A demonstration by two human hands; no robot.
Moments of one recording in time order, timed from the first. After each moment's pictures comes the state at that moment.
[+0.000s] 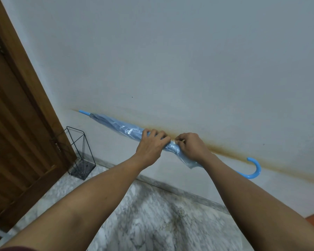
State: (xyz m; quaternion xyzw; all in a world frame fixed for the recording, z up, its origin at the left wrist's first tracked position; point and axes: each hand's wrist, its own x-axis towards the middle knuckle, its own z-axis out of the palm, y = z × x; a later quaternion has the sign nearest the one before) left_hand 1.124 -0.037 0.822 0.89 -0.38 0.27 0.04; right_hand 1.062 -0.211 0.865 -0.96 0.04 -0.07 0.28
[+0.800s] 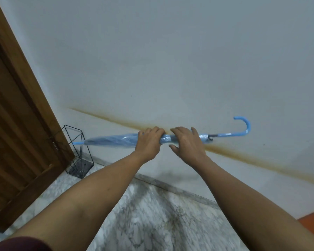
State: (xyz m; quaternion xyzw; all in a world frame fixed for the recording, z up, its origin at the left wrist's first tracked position) left_hand 1.151 -0.043 0.815 0.93 -0.30 0.16 0.17; right_hand 1.072 -0.199 0.853 -0.97 -0.05 -0.21 0.04
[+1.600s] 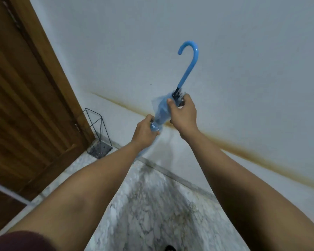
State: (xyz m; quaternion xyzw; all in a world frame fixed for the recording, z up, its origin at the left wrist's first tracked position) left_hand 1.232 0.003 0.791 0.89 -0.11 0.04 0.45; right_hand 1.195 -0.133 0.888 -0.78 0.10 -0.20 0.58
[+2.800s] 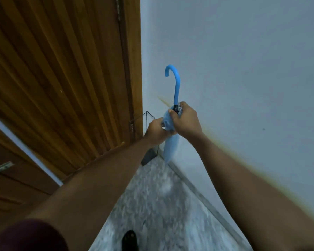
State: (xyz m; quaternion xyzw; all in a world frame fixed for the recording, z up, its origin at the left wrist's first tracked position) left_hand 1.459 0.323 0.776 0.83 0.07 -0.02 0.55; right_hand 1.462 0.209 0.857 -0.90 -0.09 -0.02 0.42
